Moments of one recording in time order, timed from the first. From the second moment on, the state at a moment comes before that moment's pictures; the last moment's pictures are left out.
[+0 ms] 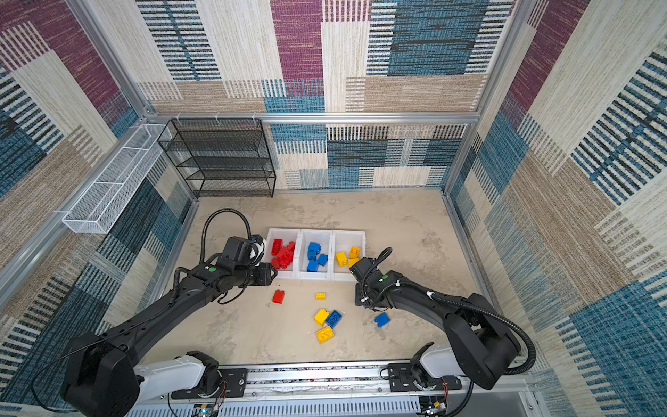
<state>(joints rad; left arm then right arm) -0.43 1.23 0.82 -0.53 0.11 -0.34 0.64 1.38 0.68 -0.55 0.13 0.68</state>
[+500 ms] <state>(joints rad) -0.43 1.22 0.82 -0.53 0.11 -0.35 0.64 1.38 0.67 -0.54 0.14 0.68</state>
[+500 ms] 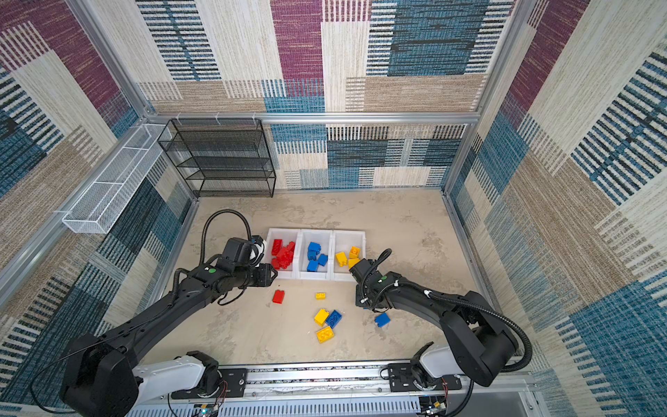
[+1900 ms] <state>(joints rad) -0.44 1.06 0.68 -0.53 0.11 -0.44 0.67 1.90 1.47 -0.53 0.09 0.47</state>
